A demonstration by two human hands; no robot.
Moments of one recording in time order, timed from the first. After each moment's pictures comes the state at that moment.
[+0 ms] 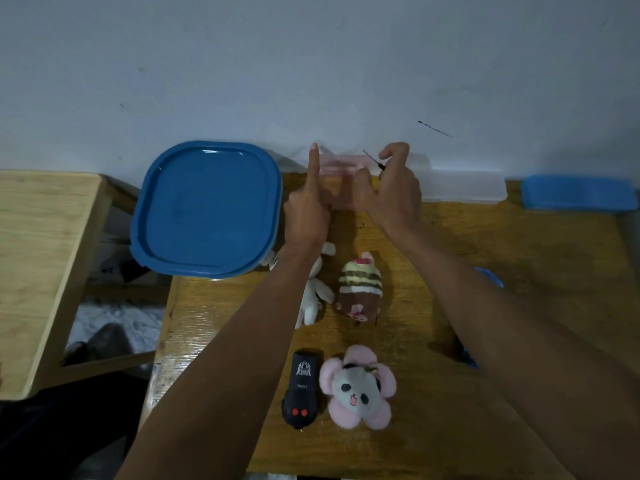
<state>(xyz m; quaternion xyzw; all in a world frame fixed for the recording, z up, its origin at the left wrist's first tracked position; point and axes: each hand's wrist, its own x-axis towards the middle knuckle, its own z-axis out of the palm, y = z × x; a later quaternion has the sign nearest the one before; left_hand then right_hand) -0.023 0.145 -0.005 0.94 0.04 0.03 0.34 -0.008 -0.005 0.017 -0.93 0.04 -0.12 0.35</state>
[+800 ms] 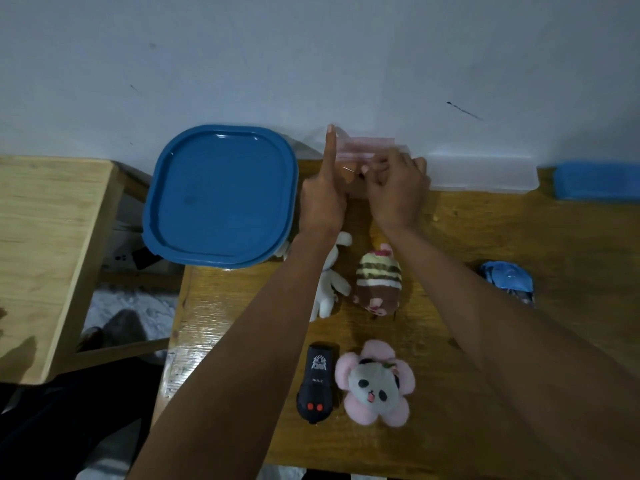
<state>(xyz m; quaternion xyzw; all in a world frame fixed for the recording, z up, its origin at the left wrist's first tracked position) -0.015 0.148 -0.014 0.93 0.02 0.05 0.35 -0.006 0.020 -0.019 -0.94 0.09 -0.15 0.29</state>
